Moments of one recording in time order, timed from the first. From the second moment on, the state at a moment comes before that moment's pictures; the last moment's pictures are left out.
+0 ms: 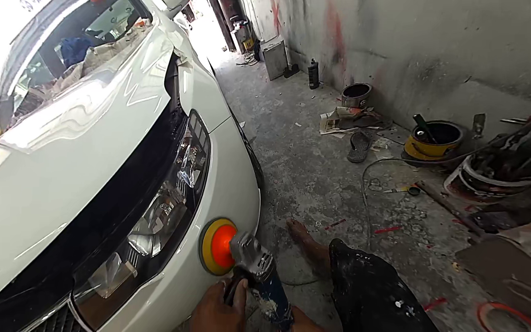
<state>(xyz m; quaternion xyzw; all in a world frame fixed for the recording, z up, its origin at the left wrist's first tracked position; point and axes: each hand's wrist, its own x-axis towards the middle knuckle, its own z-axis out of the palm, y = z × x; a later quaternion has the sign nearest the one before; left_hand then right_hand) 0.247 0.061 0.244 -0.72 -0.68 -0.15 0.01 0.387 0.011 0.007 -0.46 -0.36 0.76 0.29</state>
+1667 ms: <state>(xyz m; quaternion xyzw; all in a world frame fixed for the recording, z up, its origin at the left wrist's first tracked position) 0.055 -0.038 -0.004 -0.40 -0.74 -0.49 -0.23 0.324 0.120 0.121 -0.39 -0.87 0.24 -0.17</state>
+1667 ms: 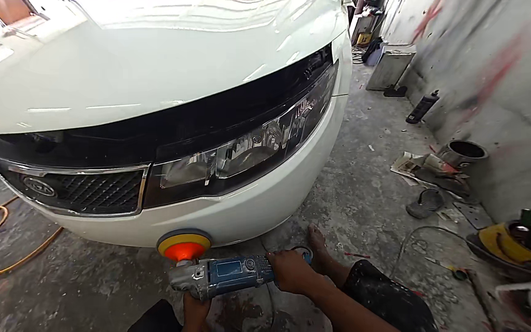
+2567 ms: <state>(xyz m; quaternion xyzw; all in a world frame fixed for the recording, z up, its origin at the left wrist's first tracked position) 0.185 0.040 -0.020 -0.41 -0.76 -0.15 -0.49 0.453 0.216 0.115 -0.40 -0.88 0.13 -0.24</state>
